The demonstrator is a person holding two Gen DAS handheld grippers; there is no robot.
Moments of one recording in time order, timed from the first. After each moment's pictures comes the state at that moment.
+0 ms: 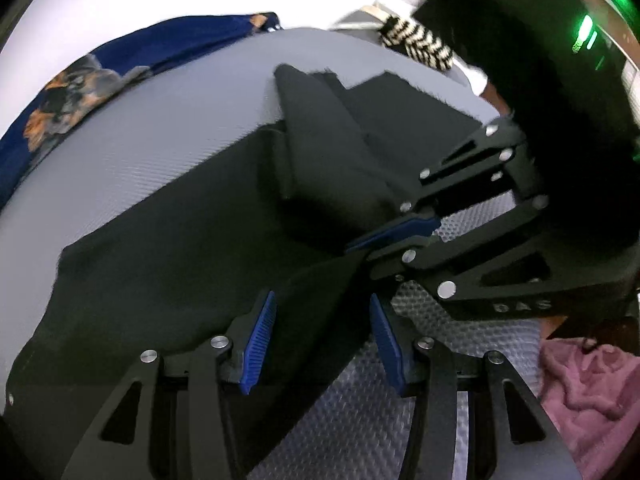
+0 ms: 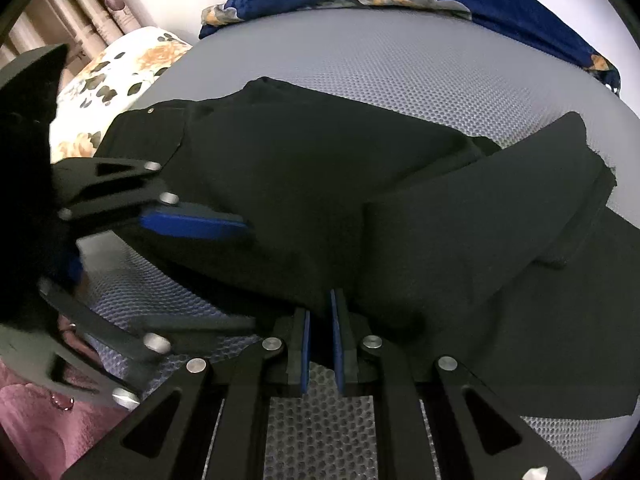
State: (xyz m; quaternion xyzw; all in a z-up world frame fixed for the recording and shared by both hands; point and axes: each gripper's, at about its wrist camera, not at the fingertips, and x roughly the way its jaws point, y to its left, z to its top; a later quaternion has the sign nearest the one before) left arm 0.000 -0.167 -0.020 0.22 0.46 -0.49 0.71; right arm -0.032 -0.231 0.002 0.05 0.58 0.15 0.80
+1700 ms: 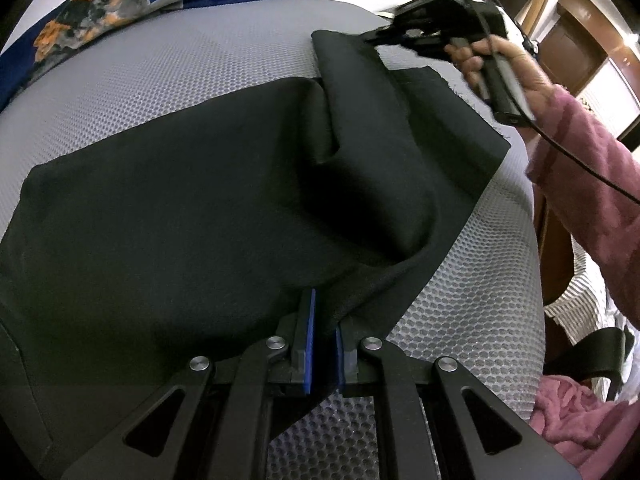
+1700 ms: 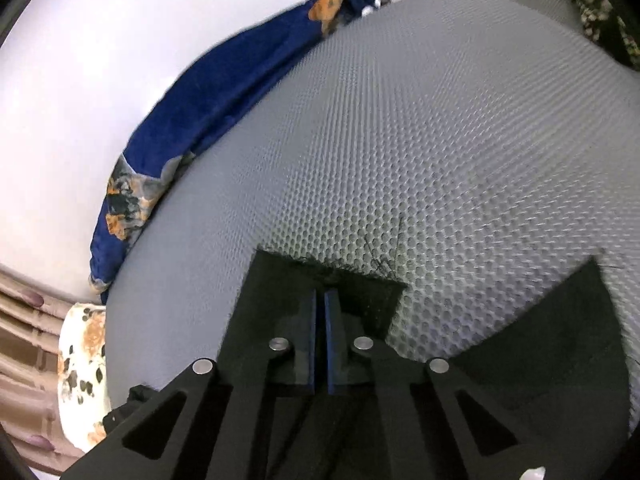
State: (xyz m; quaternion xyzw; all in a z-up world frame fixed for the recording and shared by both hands) left arm 0.027 -0.167 -0.059 0.13 0.54 -0.45 0.70; right arm 0.062 -0.518 -0.037 0.37 0.45 -0.10 0.81
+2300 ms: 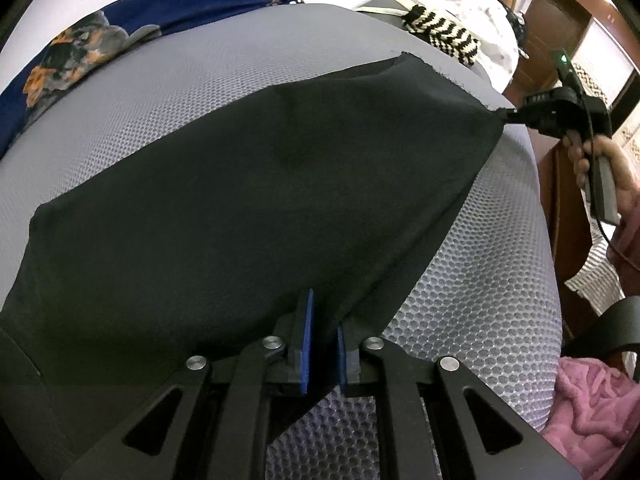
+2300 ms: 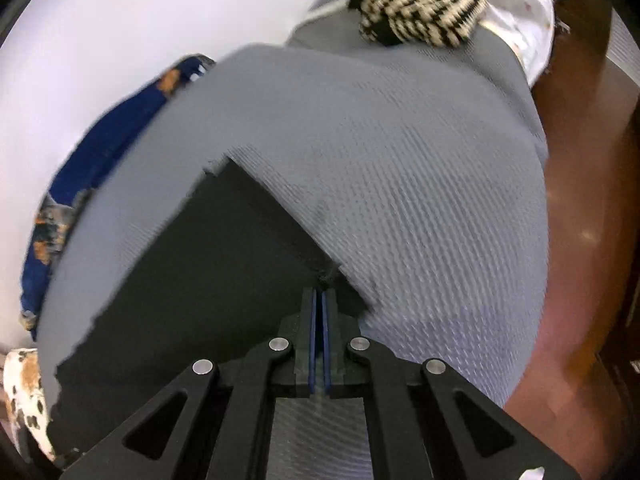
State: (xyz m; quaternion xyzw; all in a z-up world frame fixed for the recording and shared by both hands) left arm 0.008 -0.182 -0.050 0.19 0.50 -0.46 0.71; right arm -0.167 -0.532 -0.024 0.34 0.45 -0.32 0.76
